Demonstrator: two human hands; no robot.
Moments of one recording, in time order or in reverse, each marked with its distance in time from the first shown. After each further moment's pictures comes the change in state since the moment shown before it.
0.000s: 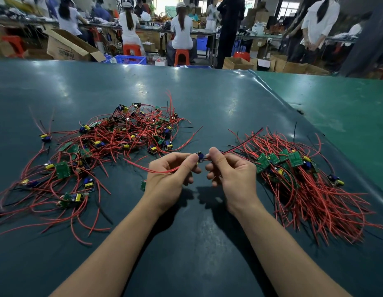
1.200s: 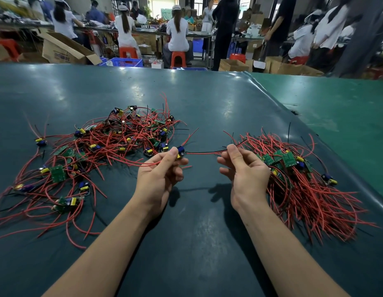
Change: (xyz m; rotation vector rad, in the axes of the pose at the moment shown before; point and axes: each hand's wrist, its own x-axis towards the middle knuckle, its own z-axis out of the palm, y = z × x) left_hand 0.007 0.008 -0.002 -0.433 0.106 -0.242; right_hand 0.007 -0.011 -0.012 0.201 0.267 -0.036
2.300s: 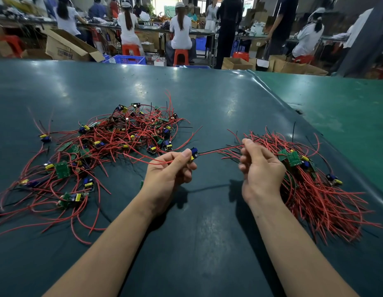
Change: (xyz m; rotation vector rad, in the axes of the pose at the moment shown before) left_hand -0.003 0.000 0.001 0.107 -0.123 -0.035; right_hand 0.019 -0.007 -0.007 0.069 0.101 -0.018
